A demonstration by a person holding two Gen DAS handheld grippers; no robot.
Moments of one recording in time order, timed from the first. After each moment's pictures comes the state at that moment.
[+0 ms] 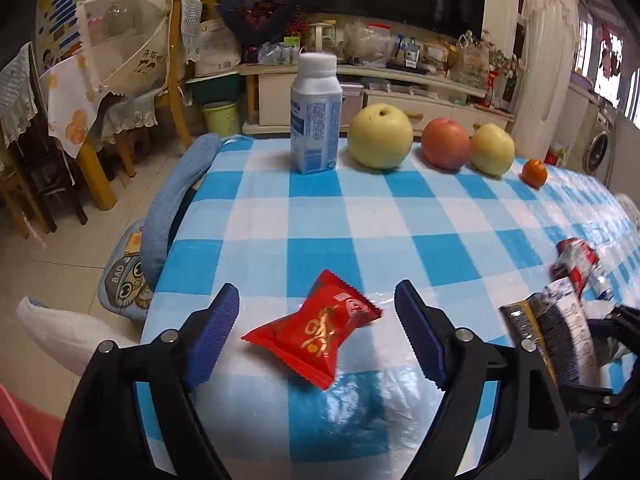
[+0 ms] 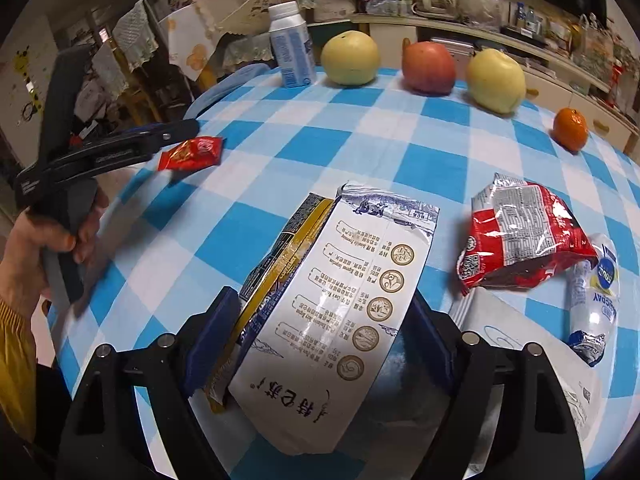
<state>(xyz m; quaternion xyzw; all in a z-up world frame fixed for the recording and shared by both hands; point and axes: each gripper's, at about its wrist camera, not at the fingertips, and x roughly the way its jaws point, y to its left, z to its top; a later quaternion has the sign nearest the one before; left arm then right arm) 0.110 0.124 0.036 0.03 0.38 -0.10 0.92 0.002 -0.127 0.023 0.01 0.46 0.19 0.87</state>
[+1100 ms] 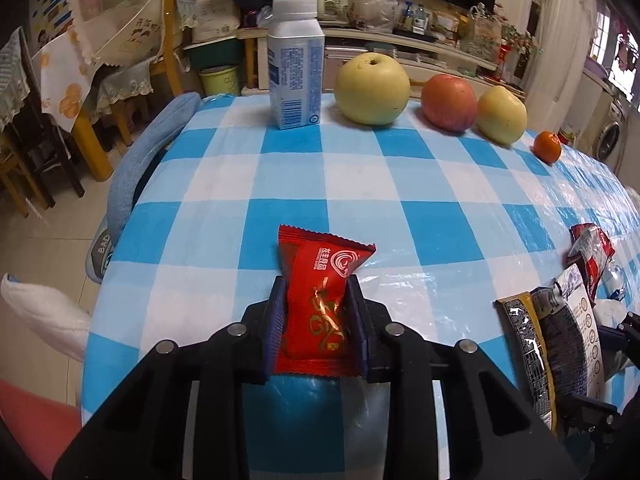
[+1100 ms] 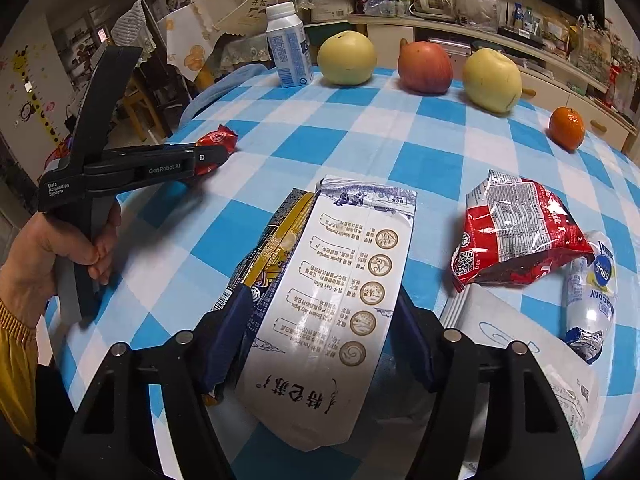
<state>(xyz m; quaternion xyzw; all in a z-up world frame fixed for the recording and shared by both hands) 0.115 0.095 0.014 0.03 0.44 -0.08 0.89 0.003 -0.132 0.021 0.01 0.46 0.19 0.87</state>
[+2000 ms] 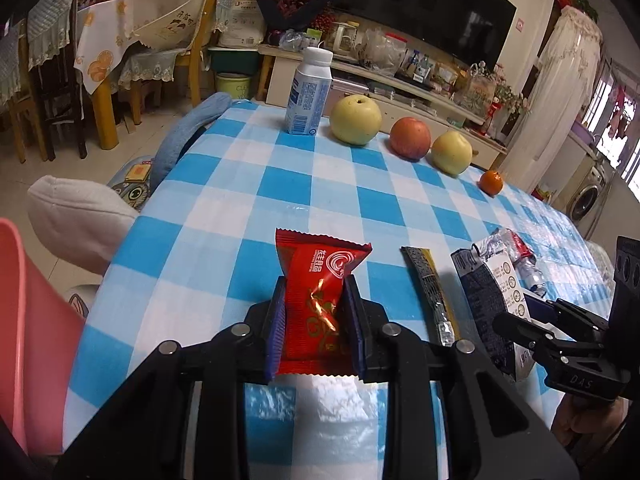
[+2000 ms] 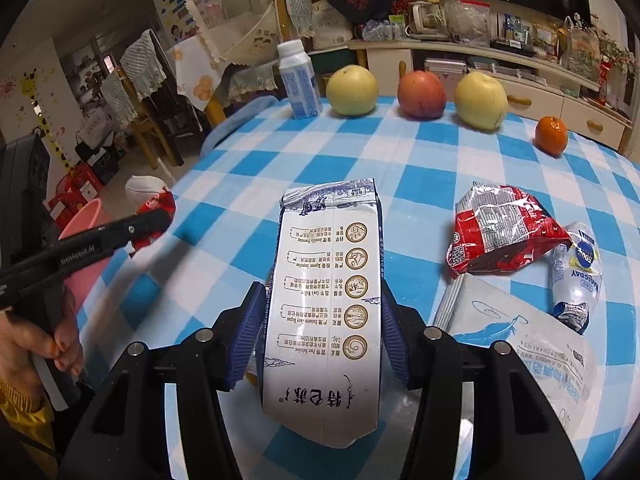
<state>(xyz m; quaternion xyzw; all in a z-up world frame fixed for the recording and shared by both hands) -0.008 0.124 0.056 -0.09 0.40 -0.09 0.91 -0.032 -0.137 0.048 0.05 0.41 0.20 0.89</state>
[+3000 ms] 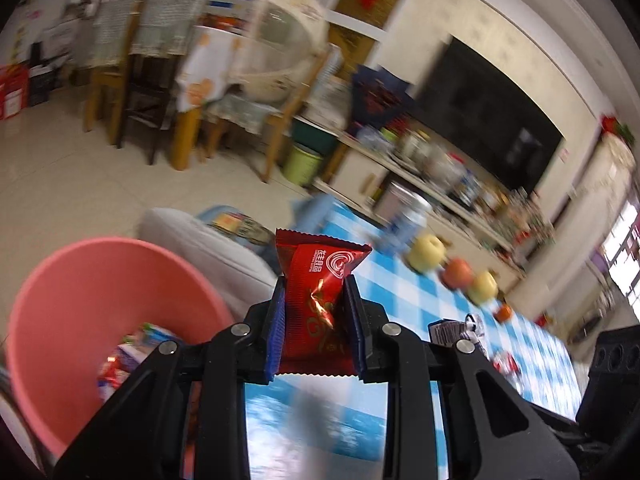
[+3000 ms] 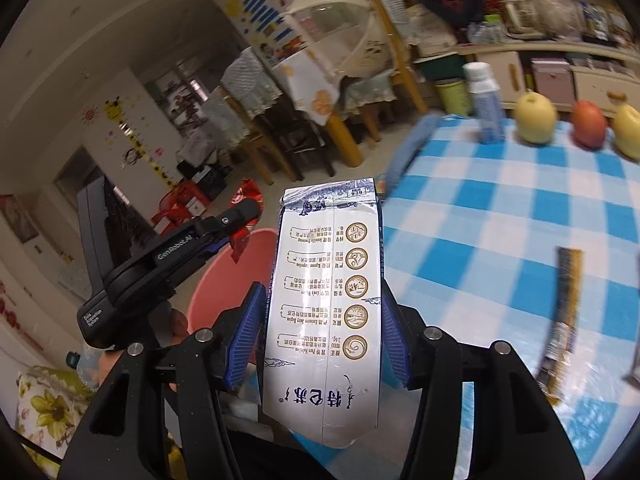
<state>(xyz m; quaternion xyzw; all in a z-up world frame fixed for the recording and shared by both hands) -0.069 0.287 0.127 -0.23 0.27 0.03 0.94 -0.065 0.030 0.138 0.14 0.38 0.38 0.83</state>
